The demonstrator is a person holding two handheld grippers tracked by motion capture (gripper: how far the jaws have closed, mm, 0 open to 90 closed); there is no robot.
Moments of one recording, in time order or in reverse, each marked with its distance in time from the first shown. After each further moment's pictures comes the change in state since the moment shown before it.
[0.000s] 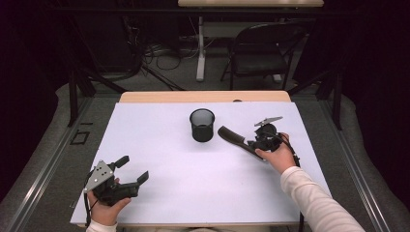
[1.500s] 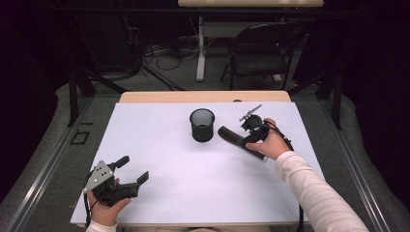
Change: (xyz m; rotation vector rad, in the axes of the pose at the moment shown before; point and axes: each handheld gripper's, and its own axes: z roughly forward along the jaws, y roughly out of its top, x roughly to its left) left arm 0.000 0.000 0.000 0.000 -0.007 -0.001; right arm 0.018 0.045 0.010 0.156 0.013 -0.233
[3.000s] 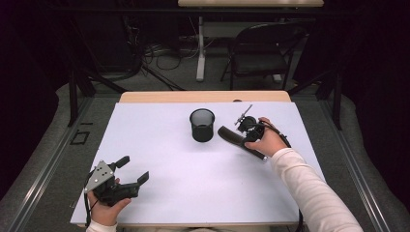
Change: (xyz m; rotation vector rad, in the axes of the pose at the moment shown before) left arm 0.000 0.000 0.000 0.004 -0.001 0.008; right arm 0.001 0.008 0.014 0.148 0.050 -0.107
